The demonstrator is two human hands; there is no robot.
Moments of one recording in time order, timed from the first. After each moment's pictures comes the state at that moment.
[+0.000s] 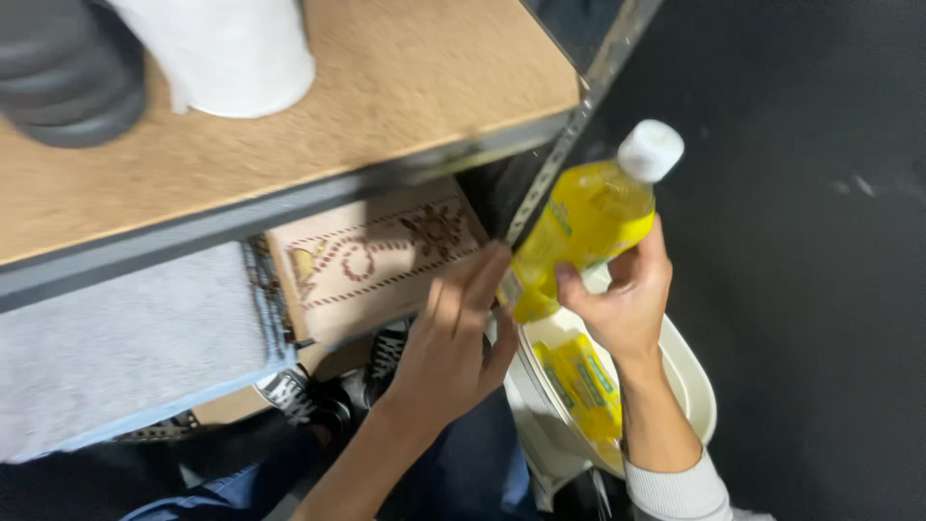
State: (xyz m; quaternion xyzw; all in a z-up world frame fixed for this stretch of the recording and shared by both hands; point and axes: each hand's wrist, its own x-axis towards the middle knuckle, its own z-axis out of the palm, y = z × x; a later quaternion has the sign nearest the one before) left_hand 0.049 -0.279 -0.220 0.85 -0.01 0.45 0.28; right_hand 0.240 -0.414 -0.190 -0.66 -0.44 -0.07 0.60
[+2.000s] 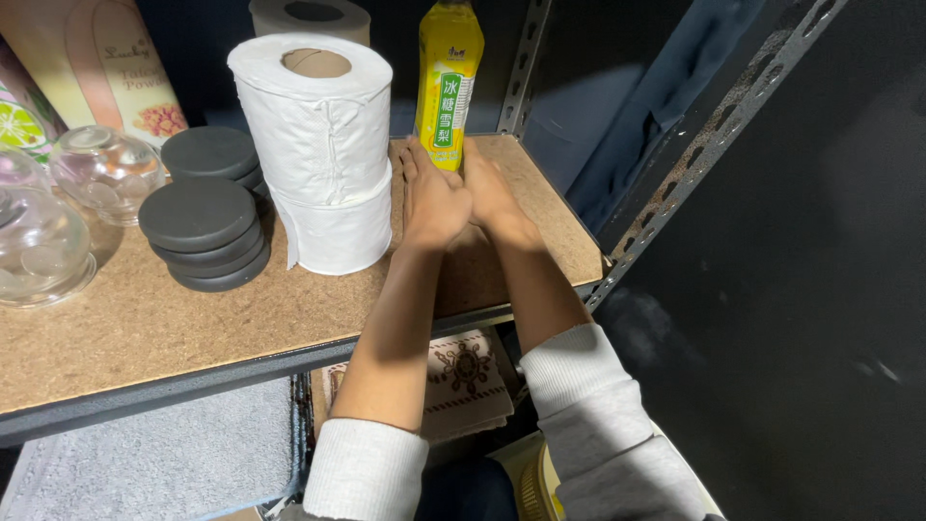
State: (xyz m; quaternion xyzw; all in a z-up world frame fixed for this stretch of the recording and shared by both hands) left_hand 0.247 0.002 -0.126 0.75 0.35 0.38 0.43; right_hand 0.353 -0.051 -0.096 -0.76 -0.56 0.03 0.32
